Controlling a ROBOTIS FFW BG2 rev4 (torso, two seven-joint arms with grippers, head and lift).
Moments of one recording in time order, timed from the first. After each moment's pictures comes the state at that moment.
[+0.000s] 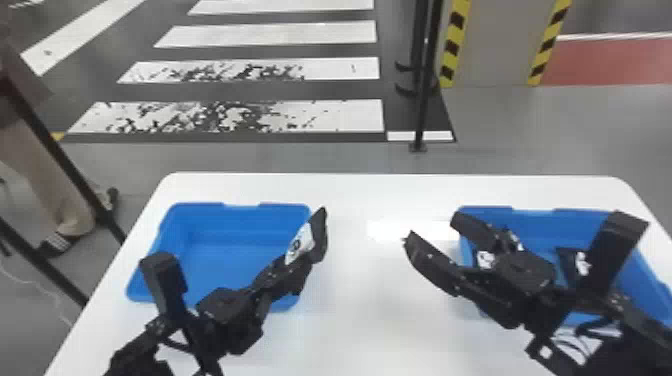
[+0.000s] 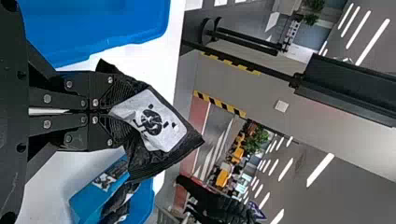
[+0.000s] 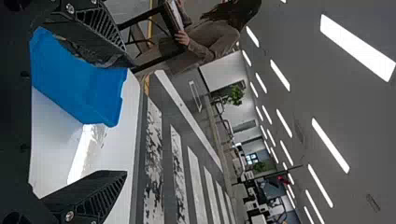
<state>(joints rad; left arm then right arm) 0.43 0.11 0.09 -2.05 0.37 0.44 -0.54 0.32 -0.22 0.09 -2.12 -0.49 0.40 0.48</state>
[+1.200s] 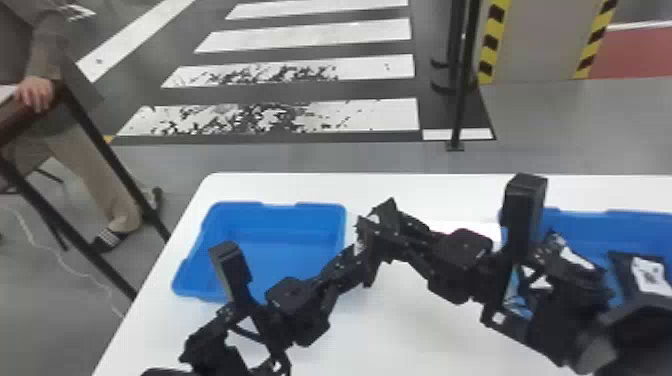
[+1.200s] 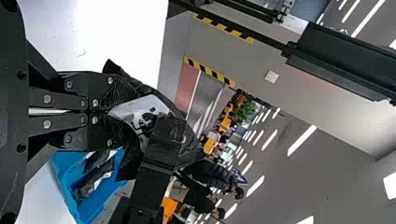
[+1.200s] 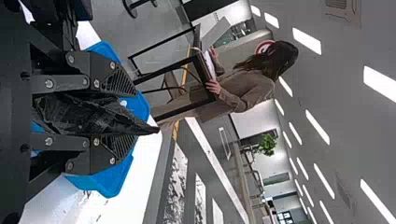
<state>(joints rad) 0.41 0.12 0.01 -2.05 0.45 0.41 -0.54 0.04 -0.27 0.39 -1.96 -0.50 0.48 0.45</state>
